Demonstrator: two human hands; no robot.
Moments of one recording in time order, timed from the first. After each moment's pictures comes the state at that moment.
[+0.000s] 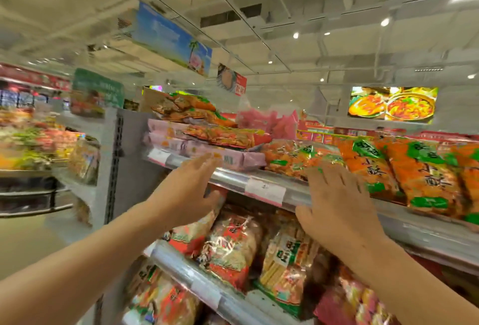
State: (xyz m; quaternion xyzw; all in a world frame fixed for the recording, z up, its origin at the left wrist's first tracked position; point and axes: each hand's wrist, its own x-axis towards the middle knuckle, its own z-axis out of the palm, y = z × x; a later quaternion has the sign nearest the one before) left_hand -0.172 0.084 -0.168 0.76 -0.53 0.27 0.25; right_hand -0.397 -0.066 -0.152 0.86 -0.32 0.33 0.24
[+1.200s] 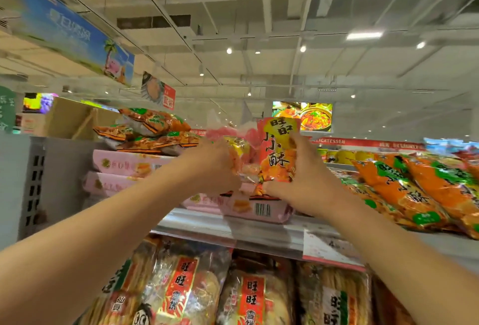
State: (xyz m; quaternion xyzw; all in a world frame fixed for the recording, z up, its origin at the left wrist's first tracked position) left_hand -0.029 0.001 -0.051 0.76 -0.59 0.18 0.20; right_hand -0.209 -0.079 -0.078 0.84 -0.31 0.45 -0.04
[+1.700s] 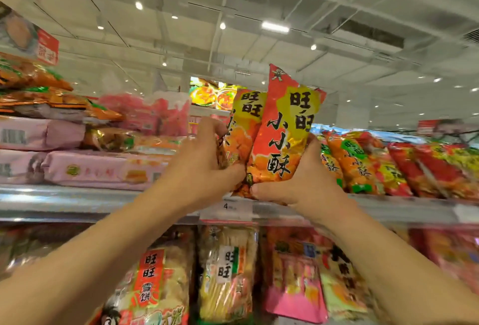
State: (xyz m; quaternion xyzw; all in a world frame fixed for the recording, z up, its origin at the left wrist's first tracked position) left_hand -0.149 -0.013 -0.106 0.42 -0.73 0.02 0.53; right_hand -0.339 -0.032 -0.113 0.72 -0.42 0.54 -0.14
